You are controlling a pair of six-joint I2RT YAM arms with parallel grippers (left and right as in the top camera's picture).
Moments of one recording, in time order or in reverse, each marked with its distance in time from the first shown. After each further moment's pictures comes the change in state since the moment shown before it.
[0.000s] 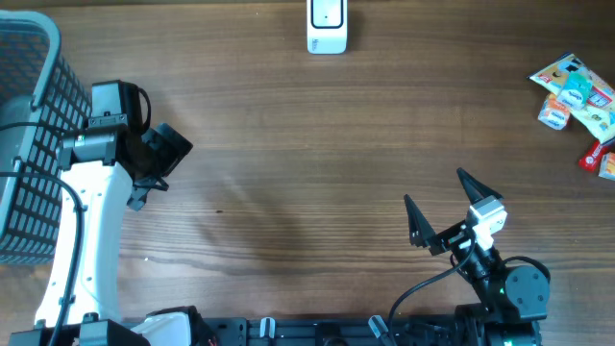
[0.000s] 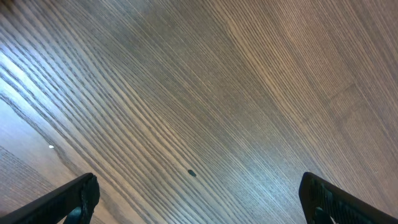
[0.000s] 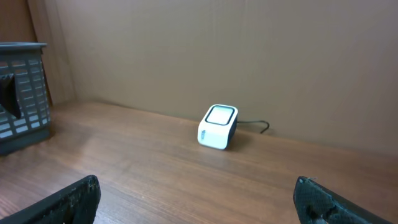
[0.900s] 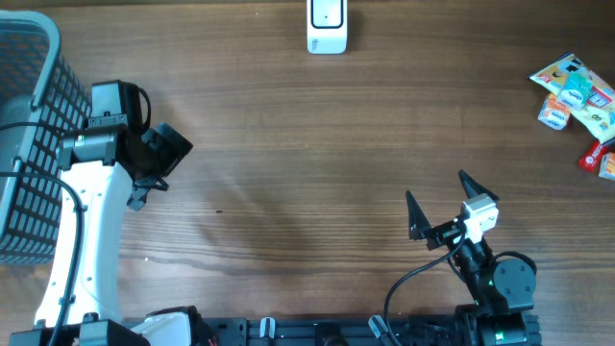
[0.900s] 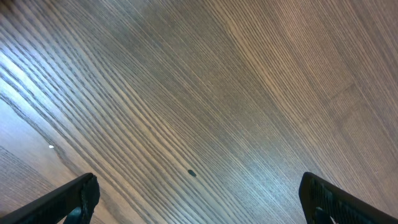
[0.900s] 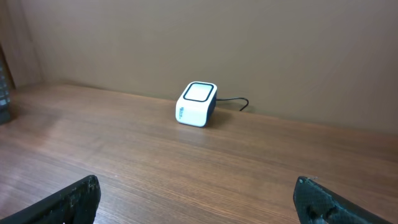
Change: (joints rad) left arm 0.000 0.000 0.000 0.000 0.000 0.000; right arm 0.000 -0.003 -0.098 0.014 0.089 -0.038
